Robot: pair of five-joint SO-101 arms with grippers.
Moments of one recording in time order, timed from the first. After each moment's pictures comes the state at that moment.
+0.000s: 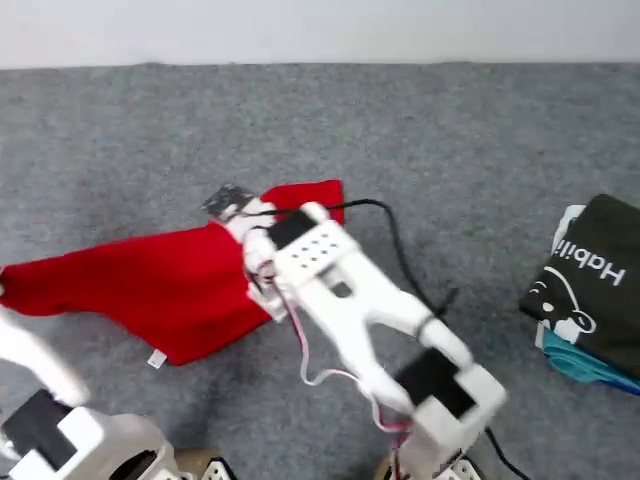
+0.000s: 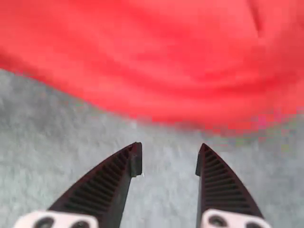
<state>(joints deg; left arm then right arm) -53.9 -1.9 5.1 79.5 -9.0 -43.3 13.2 2.3 77.7 8.8</state>
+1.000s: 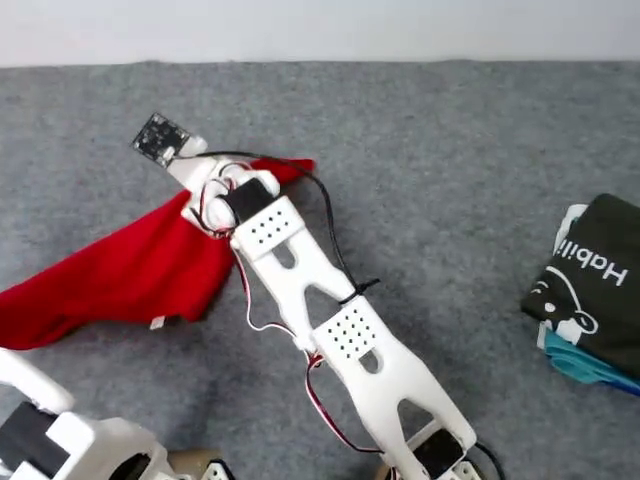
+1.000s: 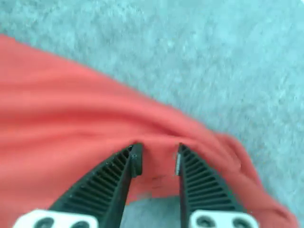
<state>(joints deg) -61.7 -1.9 10.4 78.0 -9.9 -42.5 74.8 -93.4 78.4 19.0</state>
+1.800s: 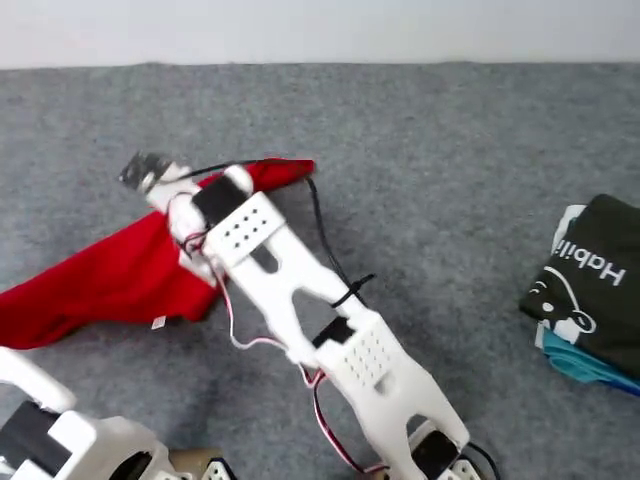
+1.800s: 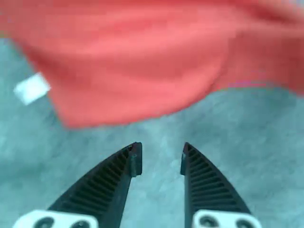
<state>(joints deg) -61.7 -1.9 10.4 78.0 -9.9 -50.5 47.4 -59.8 100.7 13.1</state>
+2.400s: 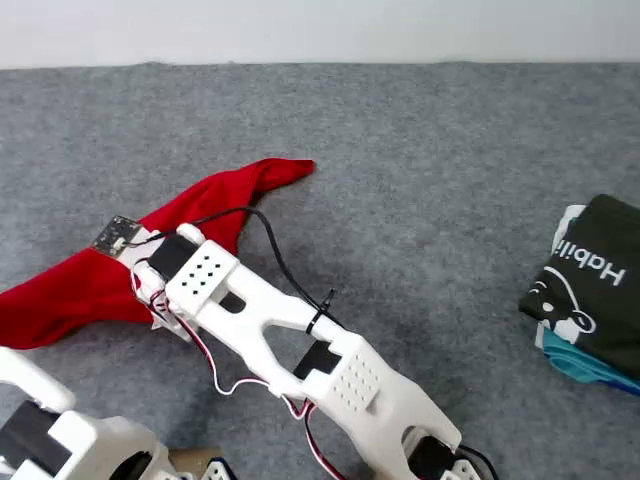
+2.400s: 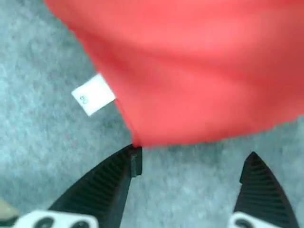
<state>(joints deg) -61.7 -1.9 10.4 78.0 -9.9 -58.9 47.9 -46.2 89.7 3.1</state>
